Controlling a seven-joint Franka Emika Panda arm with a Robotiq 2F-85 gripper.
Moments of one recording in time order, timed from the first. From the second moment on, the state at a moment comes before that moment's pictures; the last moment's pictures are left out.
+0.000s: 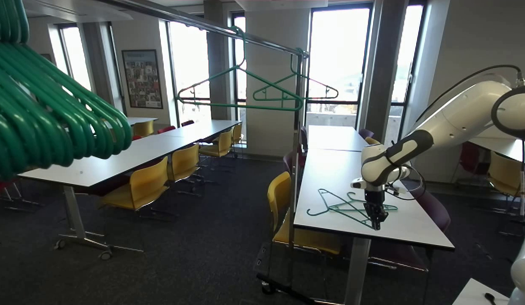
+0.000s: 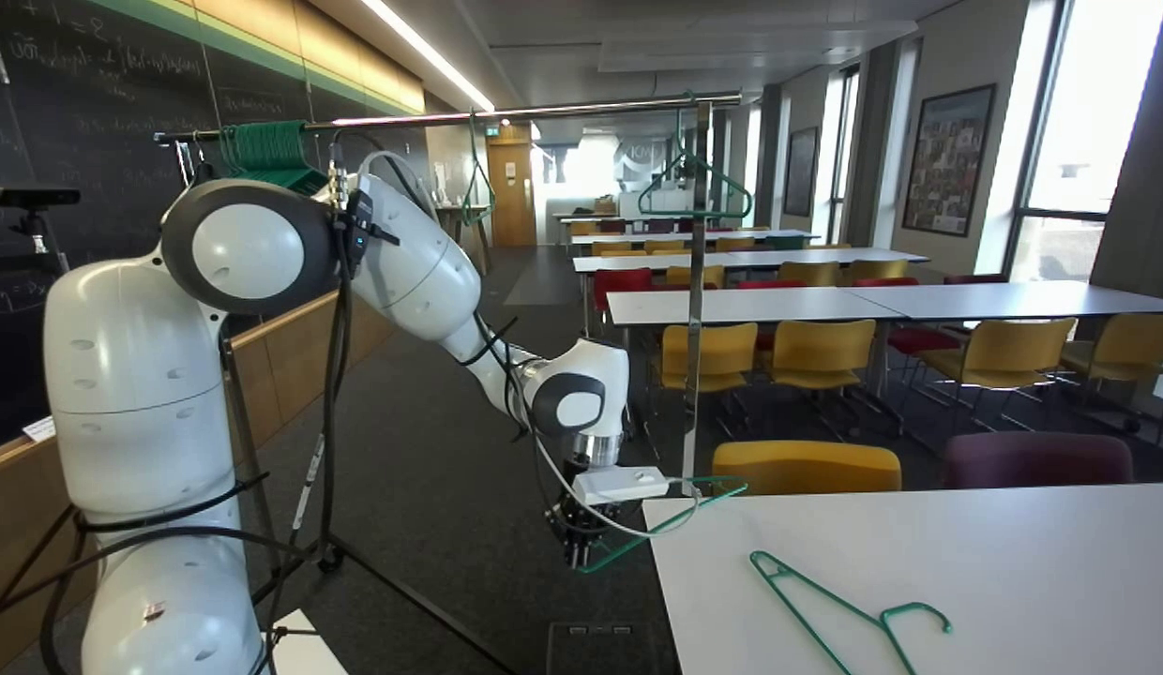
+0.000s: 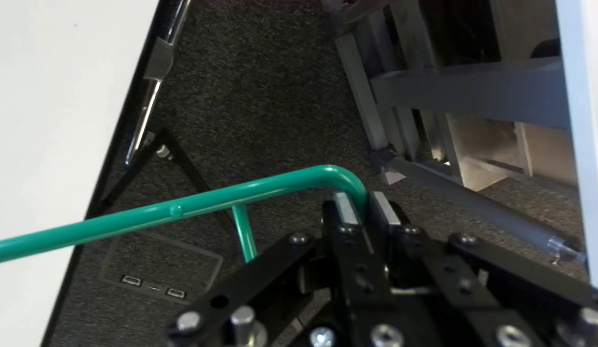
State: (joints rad) arm -0.21 0.09 0.00 -2.34 -0.06 2.24 -1.36
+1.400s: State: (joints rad) arm -0.10 -0.07 -0.04 -2.23 0.14 1.87 -1.80
